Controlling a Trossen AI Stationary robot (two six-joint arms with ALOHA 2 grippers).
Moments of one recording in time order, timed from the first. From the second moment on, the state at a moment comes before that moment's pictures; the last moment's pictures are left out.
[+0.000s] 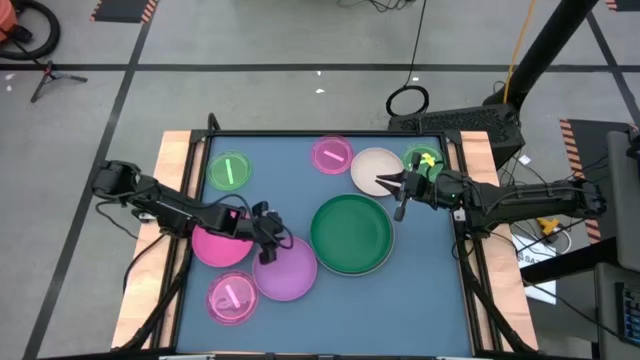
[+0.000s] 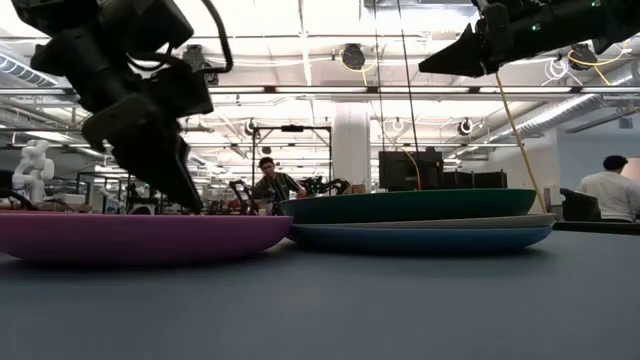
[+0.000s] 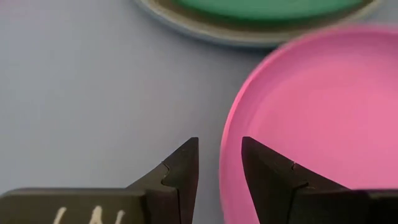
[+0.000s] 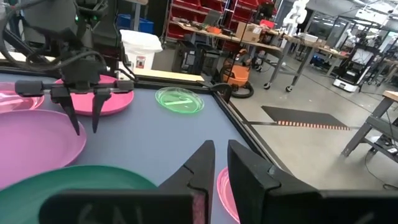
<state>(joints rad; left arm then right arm) -0.20 1.40 0.57 -0.11 -0.23 -0.33 -0.07 0.80 0.42 0.23 0.29 -0.20</state>
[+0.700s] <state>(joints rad) -0.20 1.42 0.57 -0.19 -0.22 -0.43 -0.07 0.80 0.42 0.21 0.29 -0.20</state>
